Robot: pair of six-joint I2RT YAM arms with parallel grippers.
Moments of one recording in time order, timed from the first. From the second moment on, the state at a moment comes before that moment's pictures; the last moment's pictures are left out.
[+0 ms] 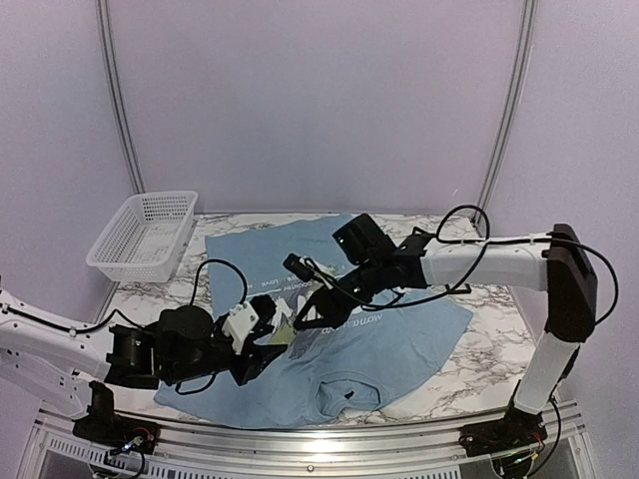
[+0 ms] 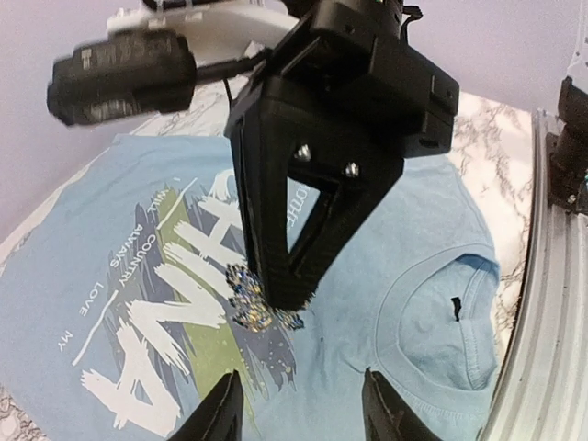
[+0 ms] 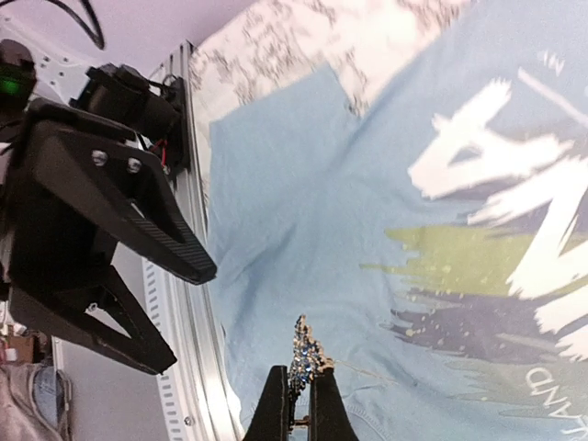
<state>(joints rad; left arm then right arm) -1.27 1.24 0.51 0.30 -0.33 -0.04 0.90 1.82 1.29 -0.36 -0.70 0.14</state>
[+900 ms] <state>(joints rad) -1.27 1.11 0.97 0.14 0.01 0.14 0.94 1.28 1.13 0.23 -0.79 -0.15</state>
